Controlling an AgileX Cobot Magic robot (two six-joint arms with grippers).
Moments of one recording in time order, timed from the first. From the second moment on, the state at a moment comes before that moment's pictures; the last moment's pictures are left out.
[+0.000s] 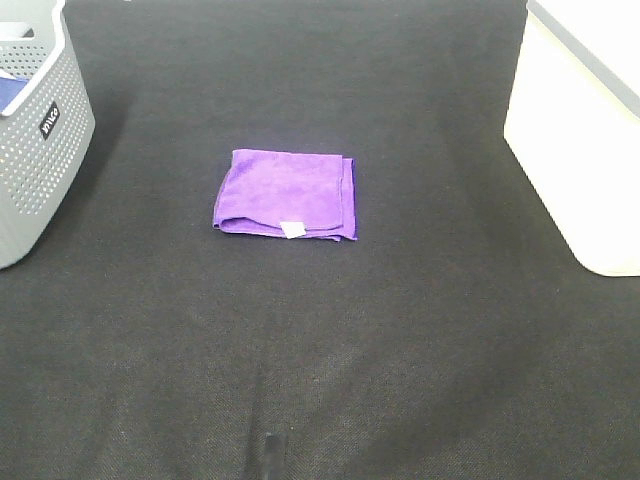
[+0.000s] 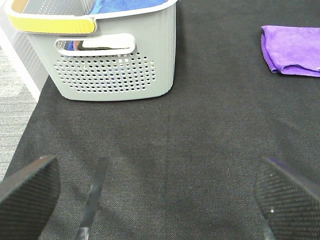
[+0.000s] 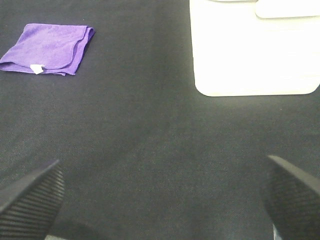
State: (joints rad) left arm 0.06 0.00 -0.51 0.00 1.05 0.05; right arm 0.00 0.00 -0.50 0.07 1.07 -0.04
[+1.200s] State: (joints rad) left arm 0.06 0.00 -0.51 0.00 1.05 0.05; right arm 0.24 1.71 -1.52 0.57 1.01 -0.12
